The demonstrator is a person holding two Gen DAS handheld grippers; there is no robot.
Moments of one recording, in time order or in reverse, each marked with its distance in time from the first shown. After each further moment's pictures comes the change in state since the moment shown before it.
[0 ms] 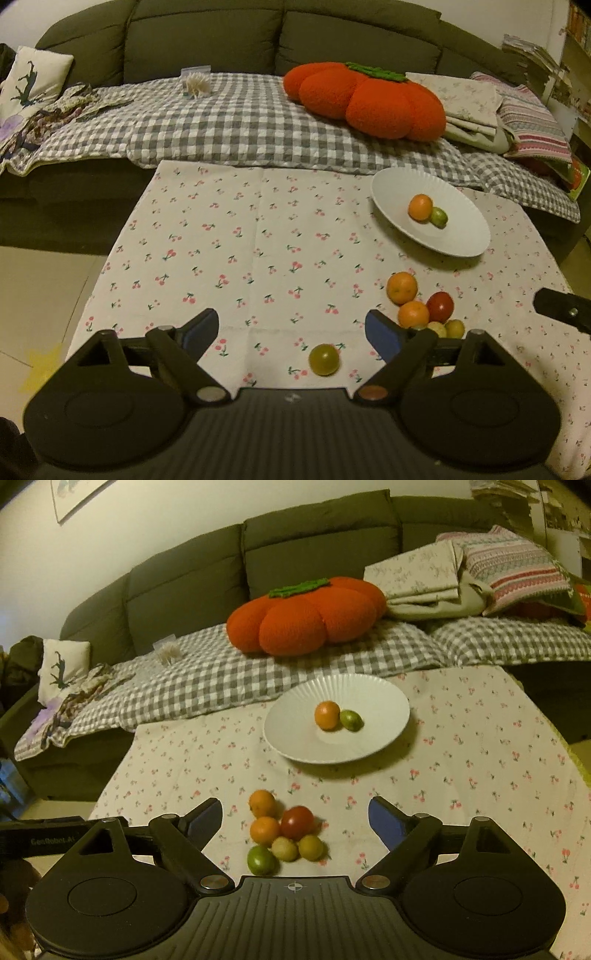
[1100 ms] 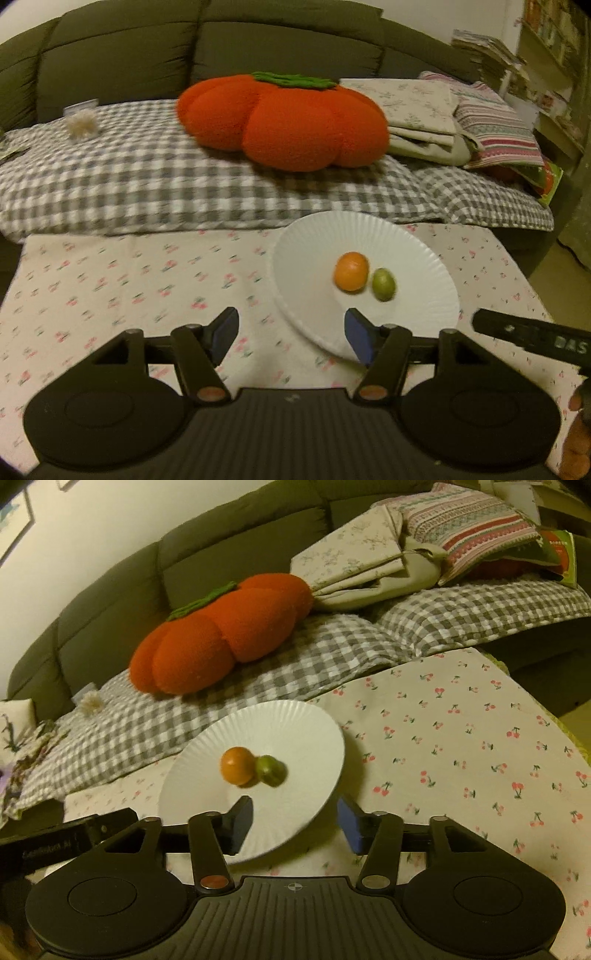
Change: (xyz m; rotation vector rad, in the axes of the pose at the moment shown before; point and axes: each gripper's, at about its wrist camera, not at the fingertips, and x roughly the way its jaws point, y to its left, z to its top) left arm 0.108 -0.090 0.081 0.101 -0.065 -0.144; right arm 0.102 -0.091 0.052 0.179 -0.016 -0.056
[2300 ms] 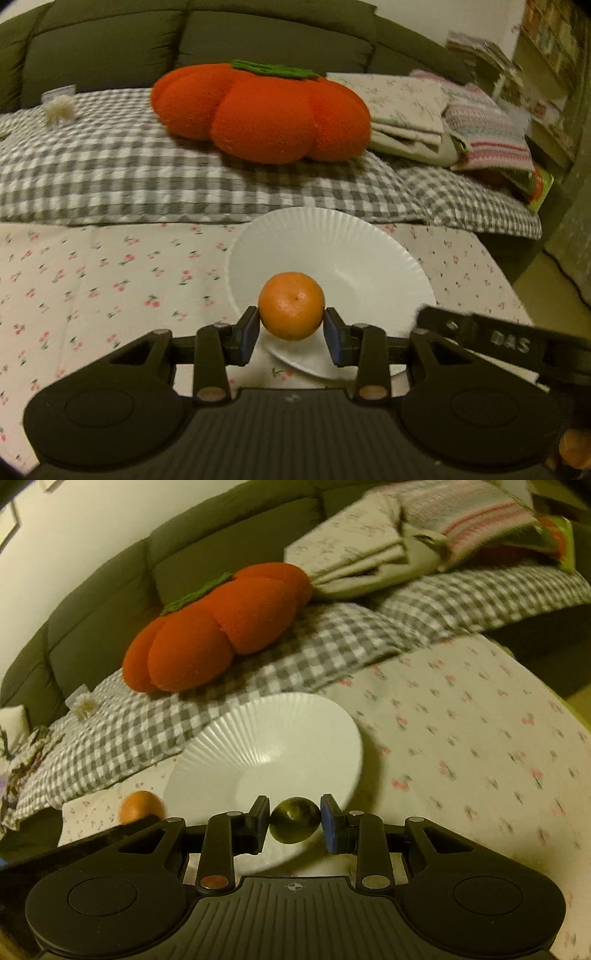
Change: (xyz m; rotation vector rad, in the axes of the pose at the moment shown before) left arm 0.034 -0.027 0.007 -0.020 0.006 -0.075; right arm 0.028 0.015 0.006 0.024 0.019 -0.022
